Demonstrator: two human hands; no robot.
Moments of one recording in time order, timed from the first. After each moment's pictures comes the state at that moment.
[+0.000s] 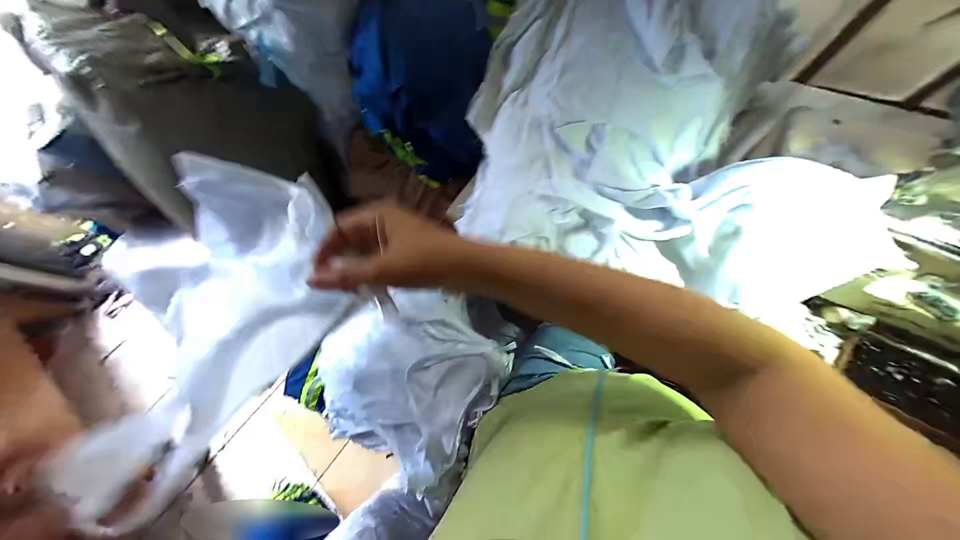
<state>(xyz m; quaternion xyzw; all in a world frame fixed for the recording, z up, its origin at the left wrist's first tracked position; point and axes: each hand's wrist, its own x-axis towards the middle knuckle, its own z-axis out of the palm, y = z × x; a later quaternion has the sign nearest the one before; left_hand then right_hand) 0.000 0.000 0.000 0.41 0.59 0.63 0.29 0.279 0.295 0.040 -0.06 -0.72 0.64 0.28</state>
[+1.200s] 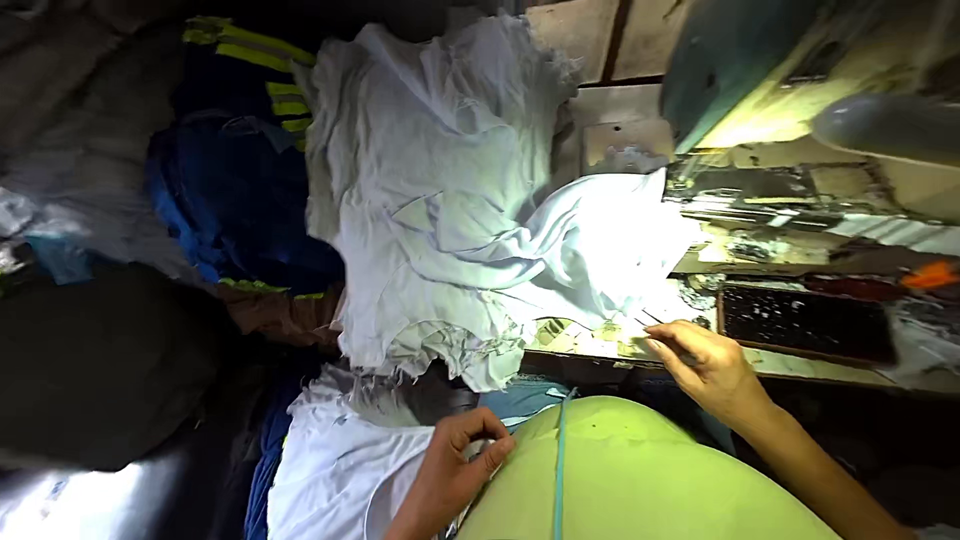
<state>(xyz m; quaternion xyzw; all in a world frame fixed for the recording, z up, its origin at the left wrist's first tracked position) 0.299 0.221 -0.079 0.71 0.34 0.30 0.54 0.662 0.198 -0.111 -0.57 -0.71 0.11 0.40</state>
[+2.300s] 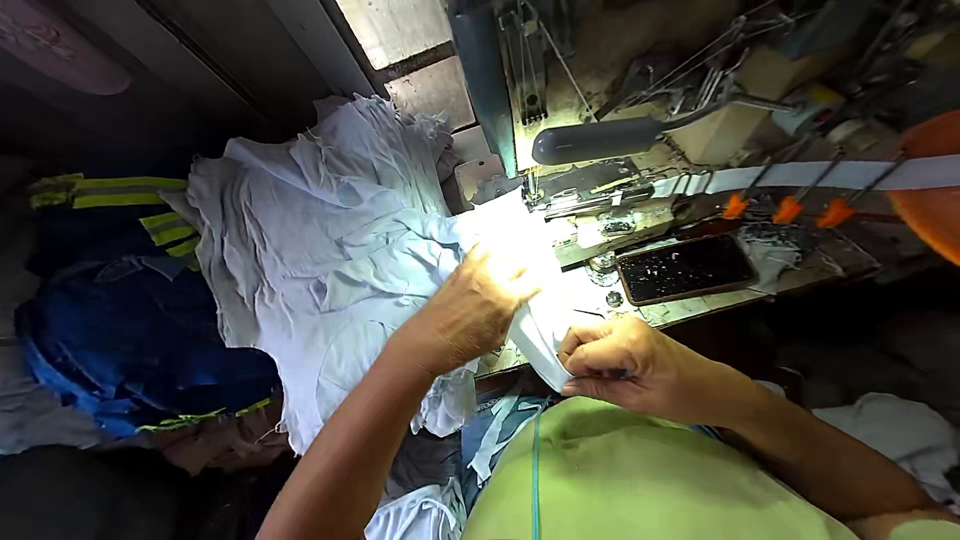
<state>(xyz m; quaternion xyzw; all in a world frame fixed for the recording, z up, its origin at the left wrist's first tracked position) 0.465 0.362 0.033 0.99 -0.02 0.15 0.01 0.641 0.183 -0.021 -0.39 -0.74 0.27 0.47</state>
